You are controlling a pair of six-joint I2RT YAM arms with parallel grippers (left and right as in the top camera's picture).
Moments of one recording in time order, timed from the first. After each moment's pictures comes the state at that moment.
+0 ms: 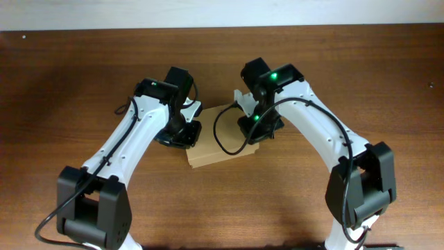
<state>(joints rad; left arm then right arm) -0.34 1.79 1.43 -1.21 0.18 -0.06 0.45 1.94 1.62 -1.29 -0.26 -0.05</state>
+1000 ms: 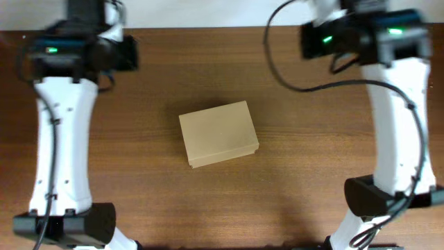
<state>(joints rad) -0.02 1.77 2.15 -1.24 -0.01 -0.08 0.14 1.92 2.55 -1.41 -0.12 -0.05</state>
